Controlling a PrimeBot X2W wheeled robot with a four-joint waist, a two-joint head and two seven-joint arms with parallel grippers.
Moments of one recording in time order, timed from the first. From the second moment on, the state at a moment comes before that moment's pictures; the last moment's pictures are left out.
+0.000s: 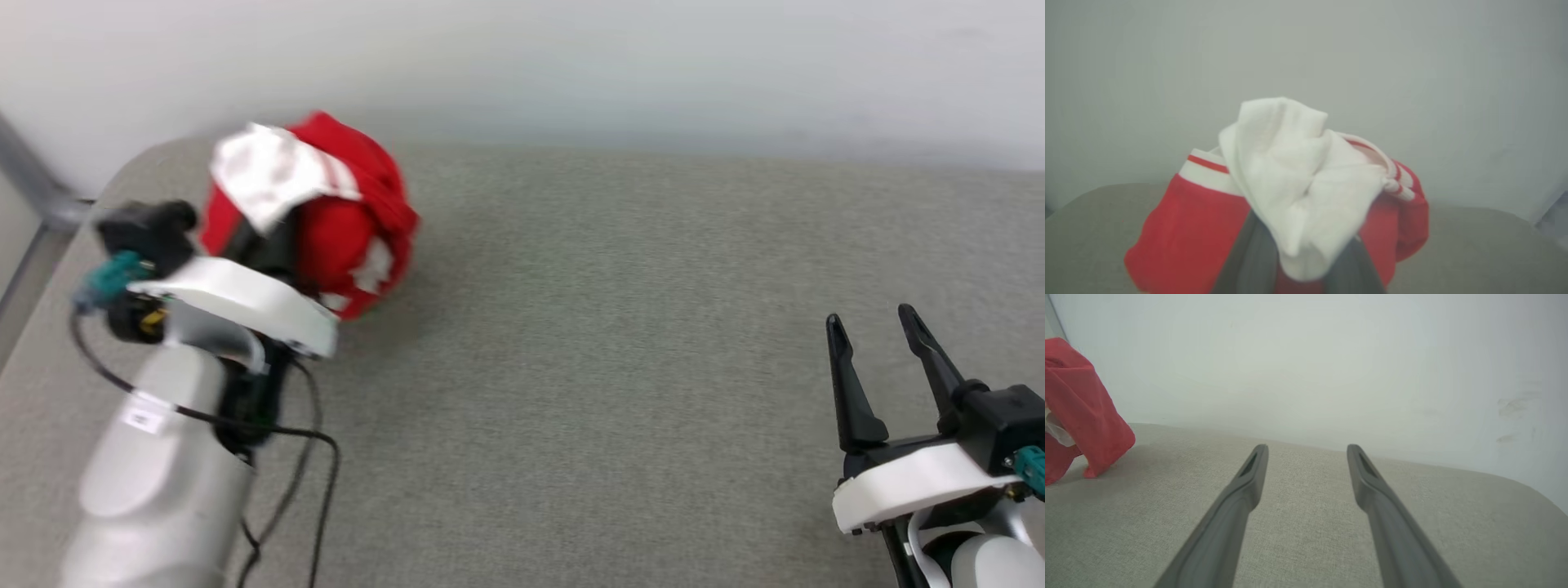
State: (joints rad) left arm -0.60 0.37 -0.31 0.43 -0.70 -0.05 -0.21; right arm -0.07 -0.05 -0.06 -0.08 0.03 0.13 -0.05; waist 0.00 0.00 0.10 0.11
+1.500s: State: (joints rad) left arm -0.37 0.25 -0.68 0.24 -0.56 0.04 -0.26; right arm -0.01 -0.05 -0.07 -0.05 0.08 0.13 -0.06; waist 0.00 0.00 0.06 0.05
